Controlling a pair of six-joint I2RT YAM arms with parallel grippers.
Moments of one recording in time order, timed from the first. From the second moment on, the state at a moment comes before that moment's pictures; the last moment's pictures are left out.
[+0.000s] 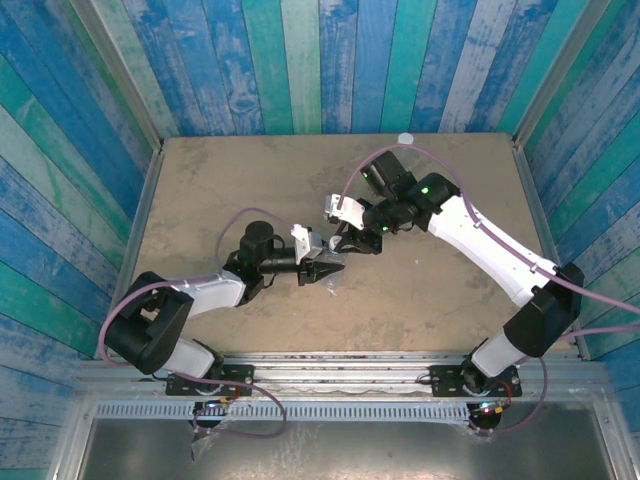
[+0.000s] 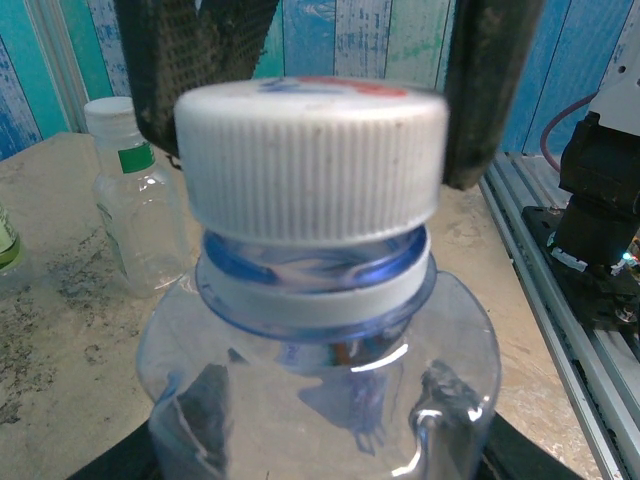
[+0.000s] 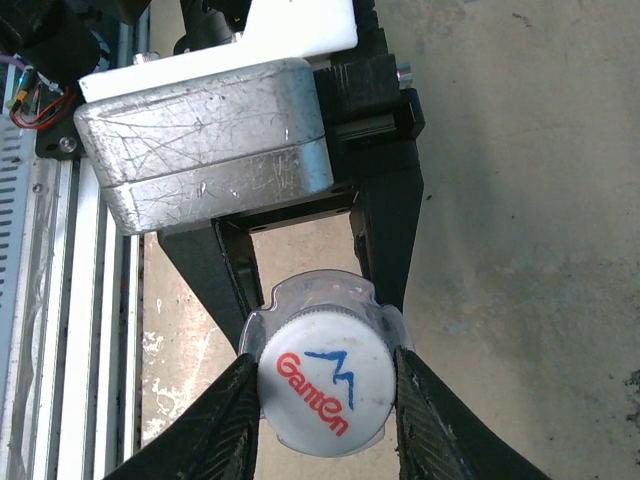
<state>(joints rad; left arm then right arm) -0.55 1.43 0.48 0.76 0.88 0.16 0.70 1.57 1.54 -1.00 -0.50 -0.62</state>
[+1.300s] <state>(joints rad) -0.56 1.44 0.56 0.72 0.74 0.16 0.77 1.46 1.42 -0.80 -0.14 0.05</state>
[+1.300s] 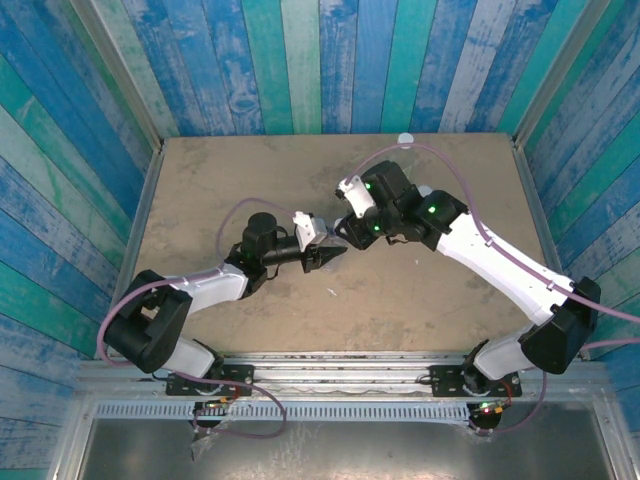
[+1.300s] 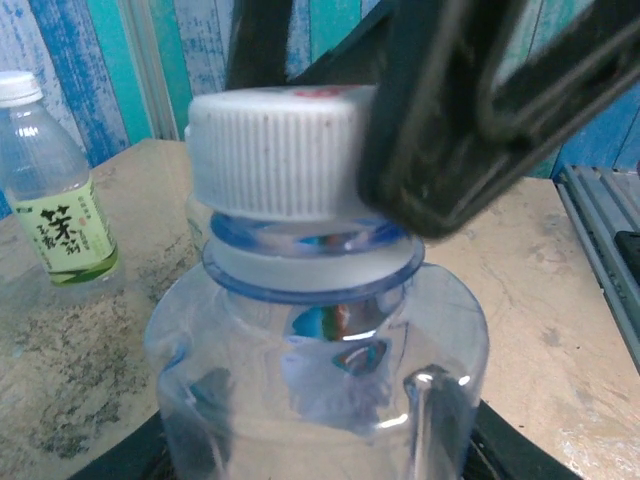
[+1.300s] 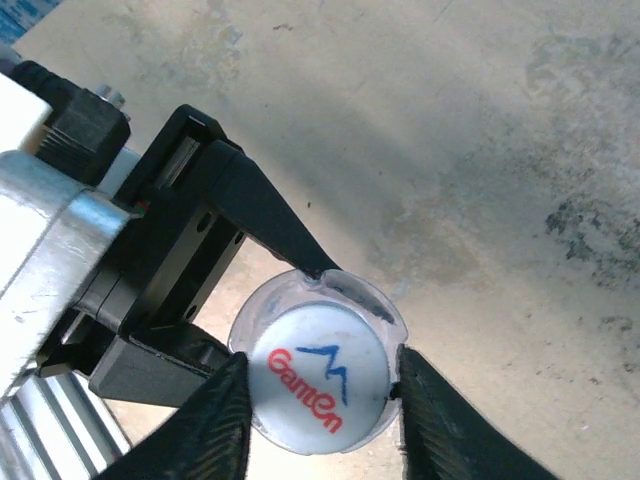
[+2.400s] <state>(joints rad) -0.56 1.42 0.58 0.49 0.90 0.34 0.68 1.56 1.66 -1.19 -0.43 -0.76</state>
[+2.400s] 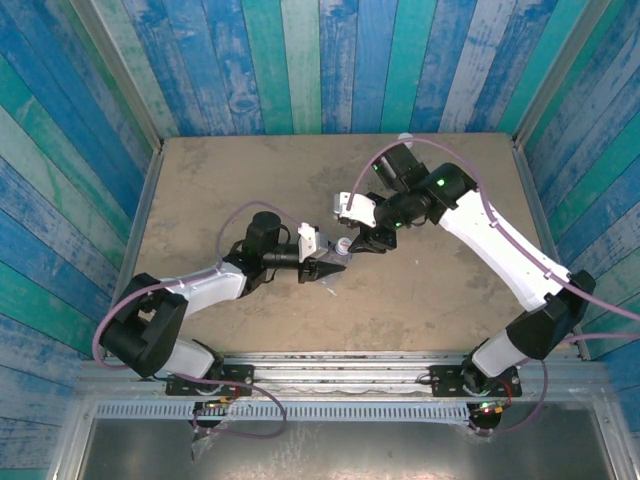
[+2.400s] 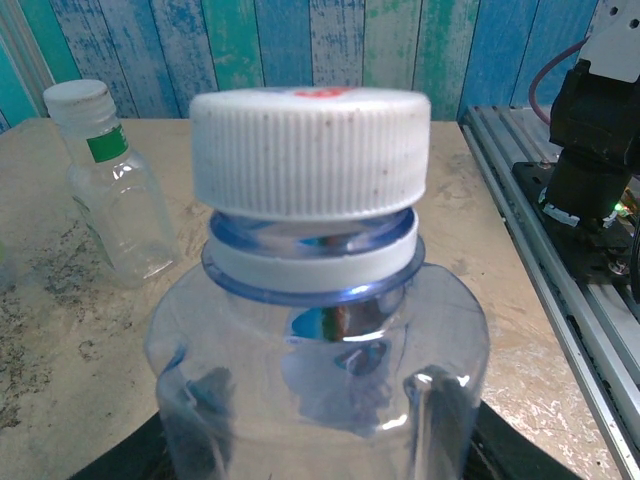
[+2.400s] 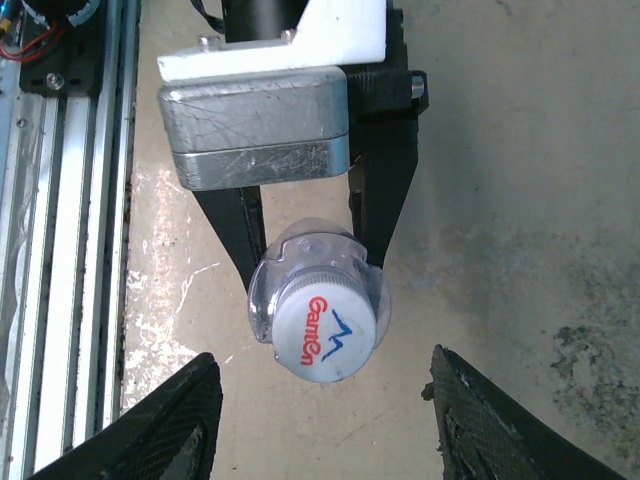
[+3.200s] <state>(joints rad) -0.56 1.42 0.58 0.48 0.92 0.34 0.69 1.63 1.67 -1.21 -0.47 -0.78</state>
